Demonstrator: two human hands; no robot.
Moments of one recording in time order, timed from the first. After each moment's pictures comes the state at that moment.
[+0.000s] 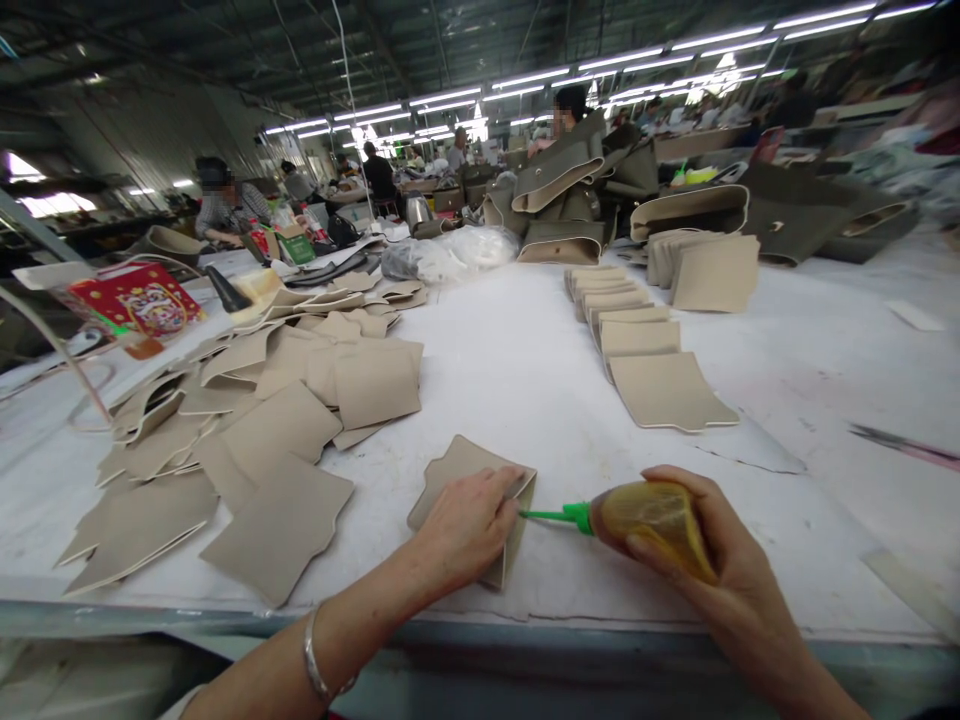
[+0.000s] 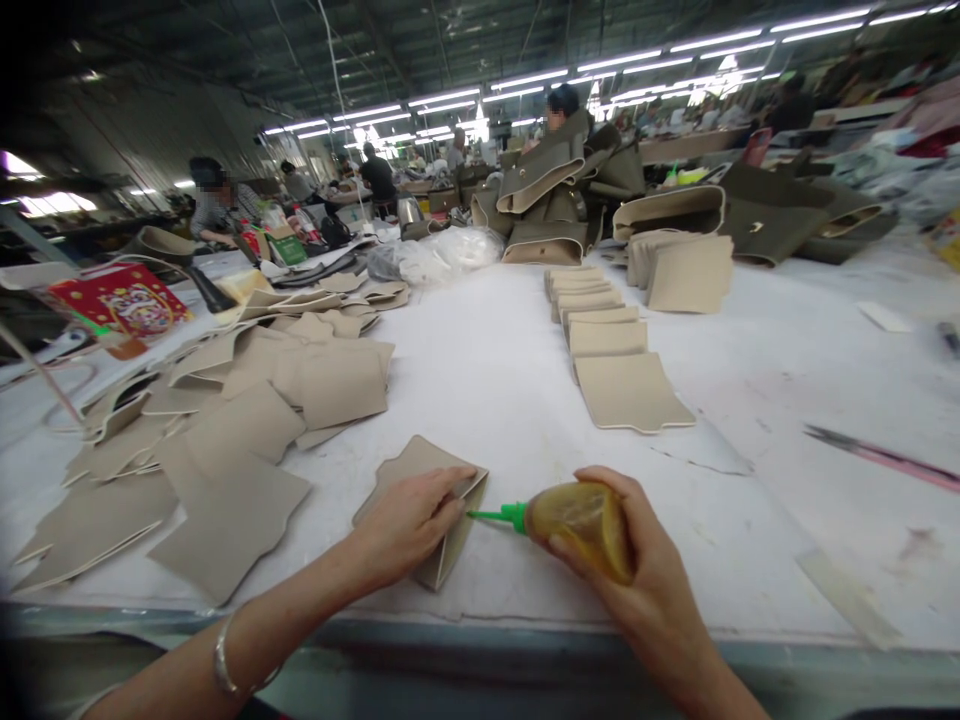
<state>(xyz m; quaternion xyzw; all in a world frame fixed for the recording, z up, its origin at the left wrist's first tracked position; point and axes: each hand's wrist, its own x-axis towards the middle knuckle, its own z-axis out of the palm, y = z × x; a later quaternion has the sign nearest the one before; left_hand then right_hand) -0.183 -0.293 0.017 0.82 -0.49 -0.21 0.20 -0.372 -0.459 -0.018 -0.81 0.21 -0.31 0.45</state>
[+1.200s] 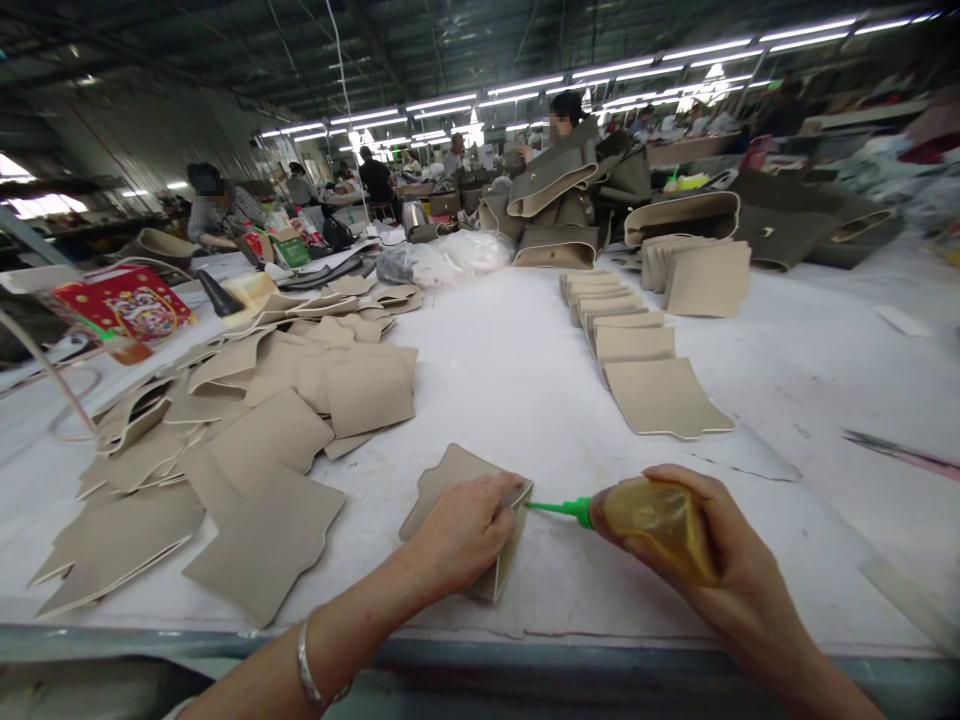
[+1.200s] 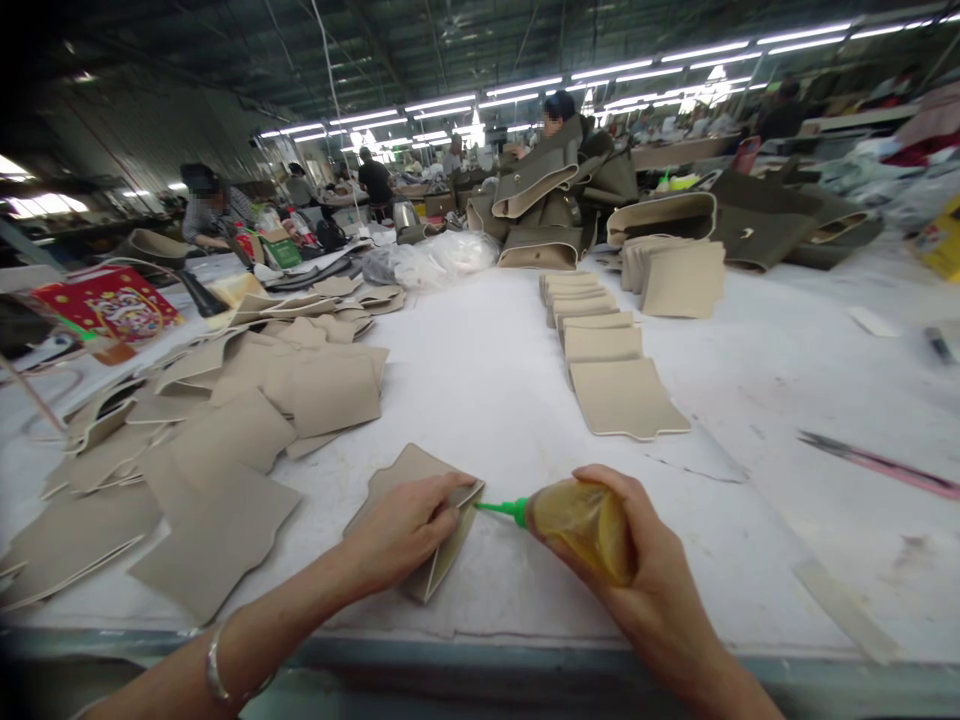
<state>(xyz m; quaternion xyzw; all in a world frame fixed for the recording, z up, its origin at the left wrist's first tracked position) -0.179 -0.299 0.019 0.82 -0.48 -0.23 0.22 -0.364 -0.477 -0.012 -0.85 0.17 -0.34 0.36</state>
